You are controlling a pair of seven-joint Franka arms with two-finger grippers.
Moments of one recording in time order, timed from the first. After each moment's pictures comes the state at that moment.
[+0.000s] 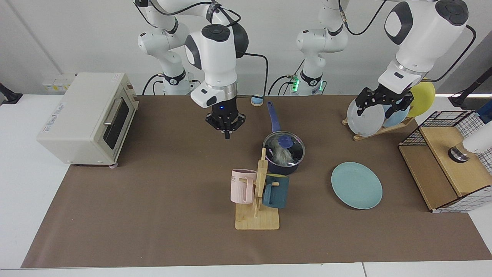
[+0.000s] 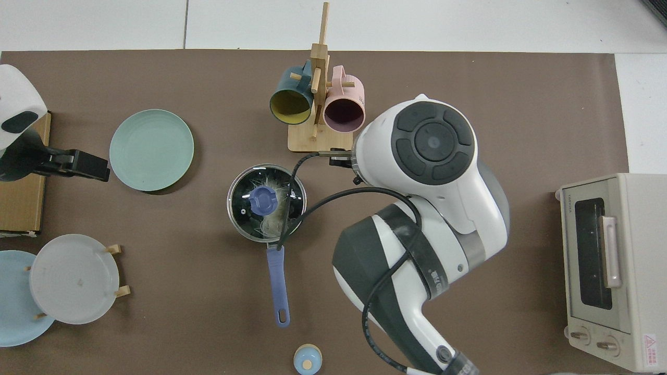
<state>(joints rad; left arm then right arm) -0.06 0.06 0.04 -1.55 -0.03 1.60 0.13 0.47 0.18 -0.03 -1.66 -0.07 2.00 0.61</state>
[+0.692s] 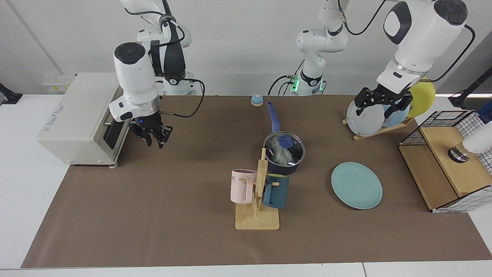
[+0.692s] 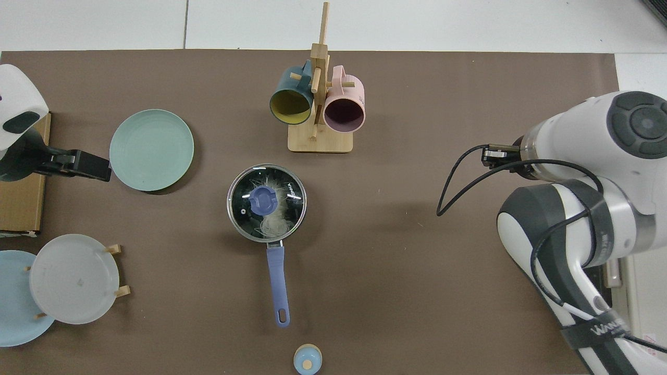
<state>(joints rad) -0.06 0.06 0.03 -1.55 -0.03 1.60 0.13 0.13 0.09 -0.03 -1.84 -0.11 2.02 0.36</state>
